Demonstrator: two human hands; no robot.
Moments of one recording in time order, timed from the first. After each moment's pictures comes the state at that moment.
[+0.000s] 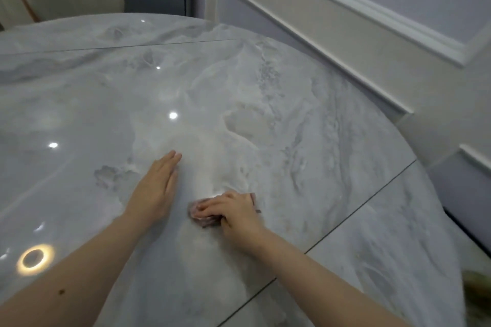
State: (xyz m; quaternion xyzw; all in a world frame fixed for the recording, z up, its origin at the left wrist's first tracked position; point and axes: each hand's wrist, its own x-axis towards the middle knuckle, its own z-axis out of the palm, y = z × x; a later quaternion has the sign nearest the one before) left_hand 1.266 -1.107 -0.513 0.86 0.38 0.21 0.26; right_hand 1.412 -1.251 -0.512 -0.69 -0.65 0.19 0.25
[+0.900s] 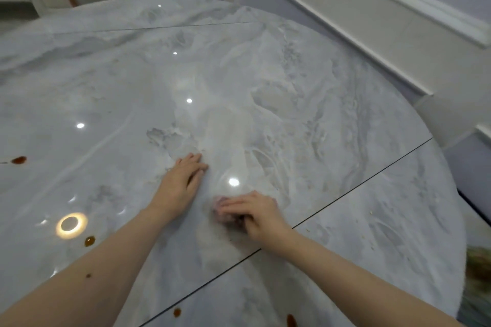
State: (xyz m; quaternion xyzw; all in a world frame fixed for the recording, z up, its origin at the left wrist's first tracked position) left_hand 1.192 -1.159 -0.519 0.86 0.35 0.20 0.32; right_hand 1.335 -1.323 -0.494 -0.67 -0.66 0.16 0.28
